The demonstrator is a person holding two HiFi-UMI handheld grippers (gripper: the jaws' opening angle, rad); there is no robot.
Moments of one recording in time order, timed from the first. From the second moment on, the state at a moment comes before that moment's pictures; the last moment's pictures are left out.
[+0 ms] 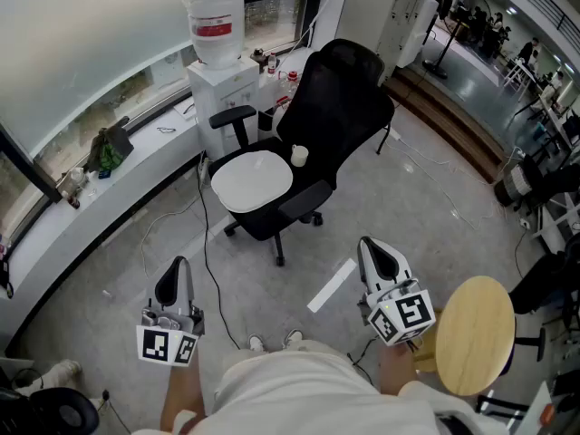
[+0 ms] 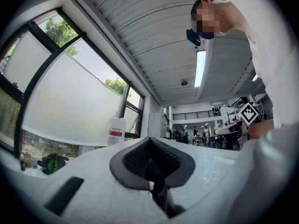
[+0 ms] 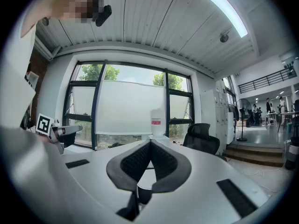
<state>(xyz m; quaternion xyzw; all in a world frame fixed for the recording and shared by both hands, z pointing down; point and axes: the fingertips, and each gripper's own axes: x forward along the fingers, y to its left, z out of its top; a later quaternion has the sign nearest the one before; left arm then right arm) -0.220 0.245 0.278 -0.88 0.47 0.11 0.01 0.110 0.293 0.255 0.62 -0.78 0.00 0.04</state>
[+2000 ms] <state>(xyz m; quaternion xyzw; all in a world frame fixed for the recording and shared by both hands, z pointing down) -0.136 0.244 0.314 -0.88 0.47 0.06 -0.02 0.192 0.264 0.336 0.58 -0.81 0.11 0.05</state>
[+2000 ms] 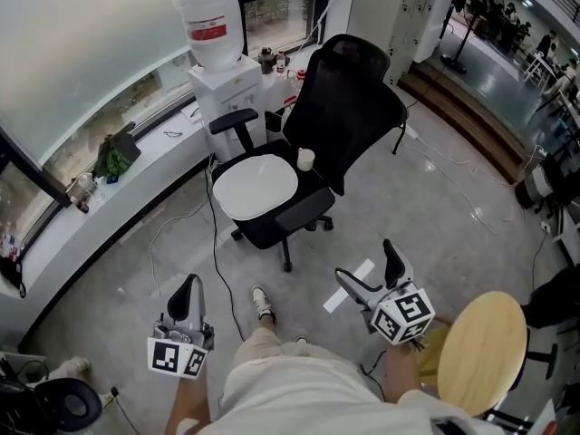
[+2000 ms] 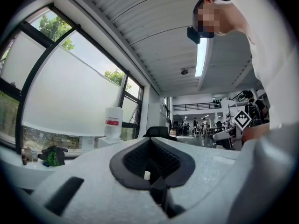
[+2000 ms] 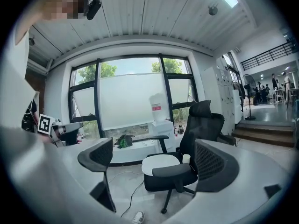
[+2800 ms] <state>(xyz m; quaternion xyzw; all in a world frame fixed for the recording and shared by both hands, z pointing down) -0.159 -0.026 0.354 -0.89 0.44 0.06 -0.07 0.110 0.003 0.345 0.54 -0.82 0.12 0.11</state>
